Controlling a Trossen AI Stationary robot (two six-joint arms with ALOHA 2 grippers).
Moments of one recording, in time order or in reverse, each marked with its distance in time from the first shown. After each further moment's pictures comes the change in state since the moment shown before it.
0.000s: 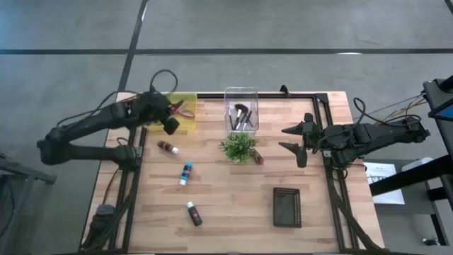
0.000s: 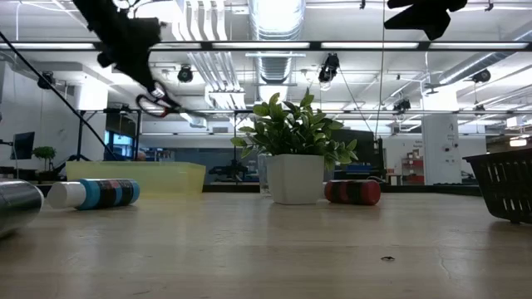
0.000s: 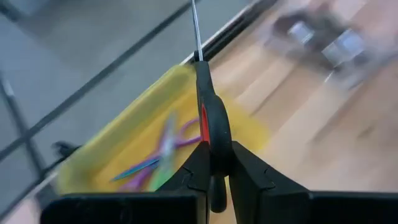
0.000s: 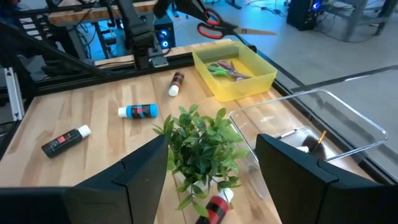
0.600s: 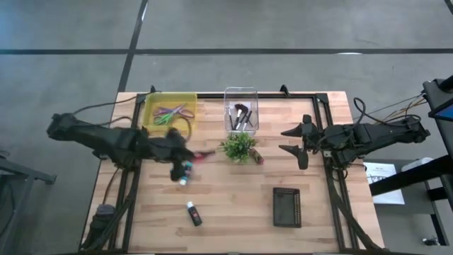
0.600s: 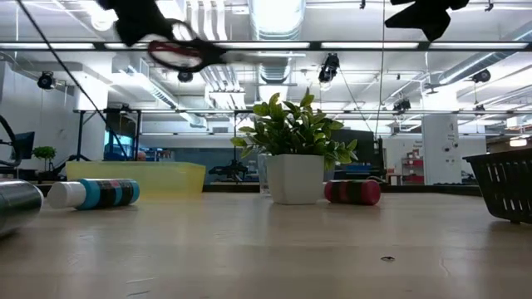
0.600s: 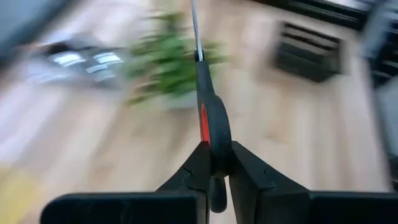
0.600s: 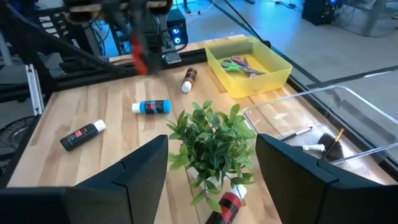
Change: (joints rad) left arm -0.664 0.102 0.006 0.234 0.100 -0.260; right arm 0.001 -0.002 0.000 -0.003 -0.059 0.014
